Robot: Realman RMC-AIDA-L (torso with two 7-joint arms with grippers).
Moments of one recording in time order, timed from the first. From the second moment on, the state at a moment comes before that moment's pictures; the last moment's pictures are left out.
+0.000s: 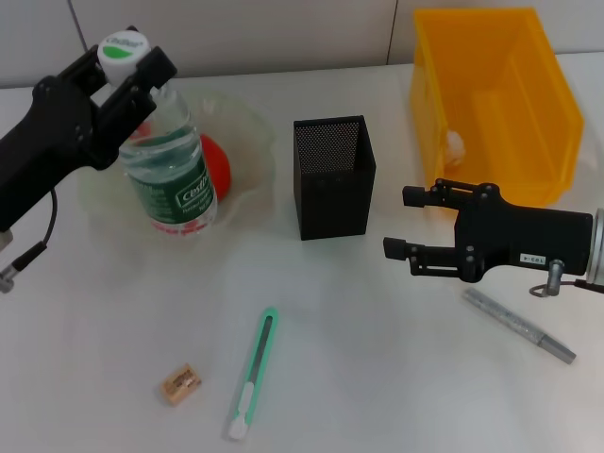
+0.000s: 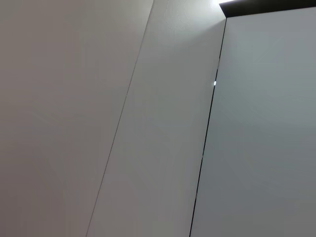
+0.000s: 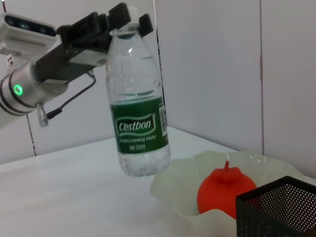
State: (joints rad) left arm -0.54 -2.07 0.68 0.28 1.36 1.74 -1.03; right arm 0.36 2.08 -0.87 -0.70 -1.75 -1.50 1.17
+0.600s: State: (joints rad) left arm -0.46 -2.07 0.70 0.27 1.36 1.77 -0.90; right arm 0.38 2.08 -0.87 -0.70 -1.76 -1.48 1.18
